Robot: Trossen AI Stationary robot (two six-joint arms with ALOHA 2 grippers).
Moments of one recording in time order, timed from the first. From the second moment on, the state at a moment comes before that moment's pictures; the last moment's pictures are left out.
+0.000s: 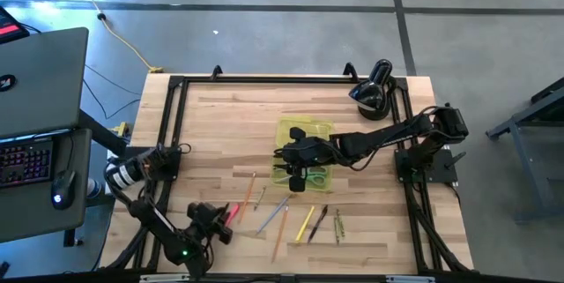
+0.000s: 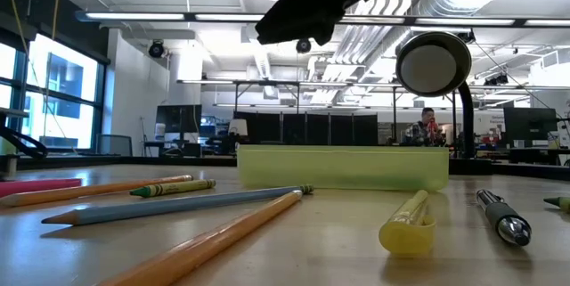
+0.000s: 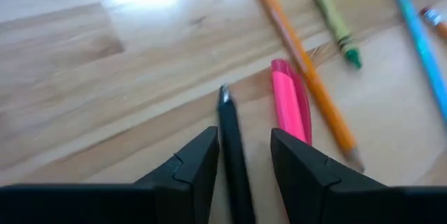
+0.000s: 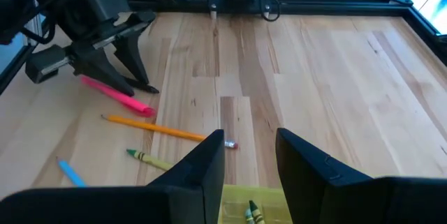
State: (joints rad) left arm -1.02 2.08 1.08 -0.89 -0.81 -2.27; right arm 0.13 1.67 1.14 0.02 0.15 0.07
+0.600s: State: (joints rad) left arm -1.02 2.13 1.09 -0.87 -0.89 -2.20; right arm 0.13 1.67 1.14 0.02 0.15 0.07
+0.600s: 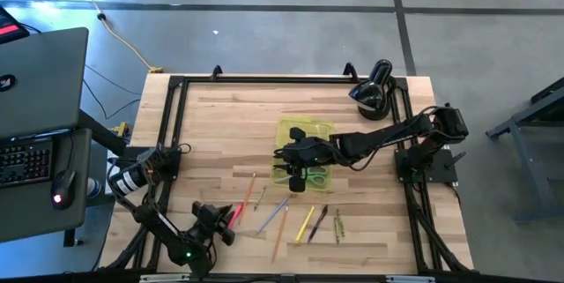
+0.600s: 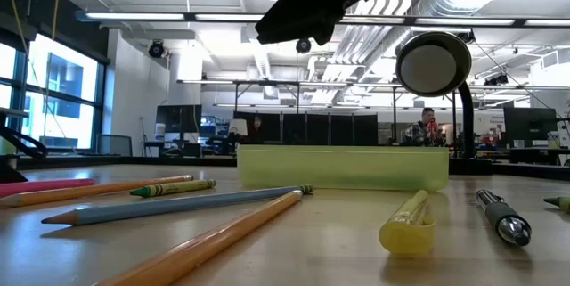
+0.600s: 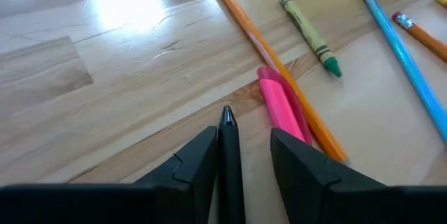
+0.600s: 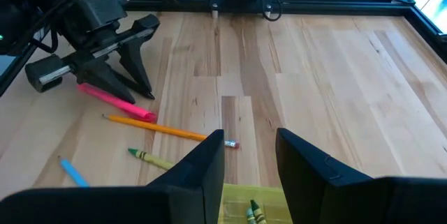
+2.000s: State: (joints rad) left arm -0.39 1.82 1.36 -0.61 -0.76 -1.08; right arm 0.13 1.67 1.14 0.04 0.15 0.07
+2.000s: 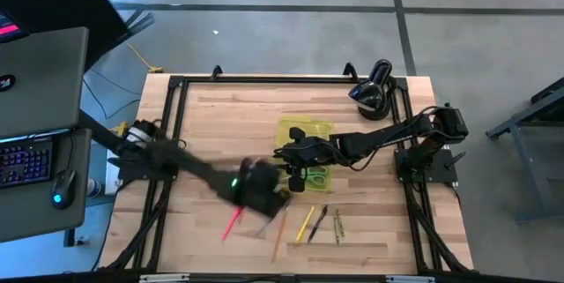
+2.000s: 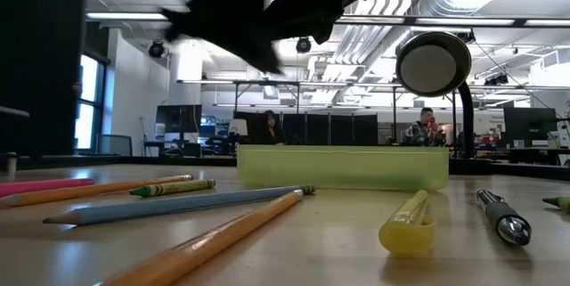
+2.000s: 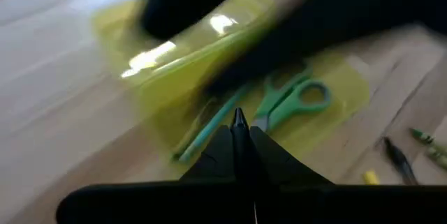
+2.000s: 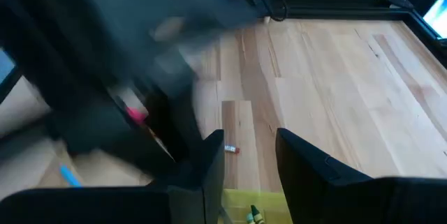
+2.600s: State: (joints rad) left arm -0.17 1.88 1.36 -0.43 -0.44 -0.70; right arm 0.06 1.64 1.13 -0.24 0.18 -0.27
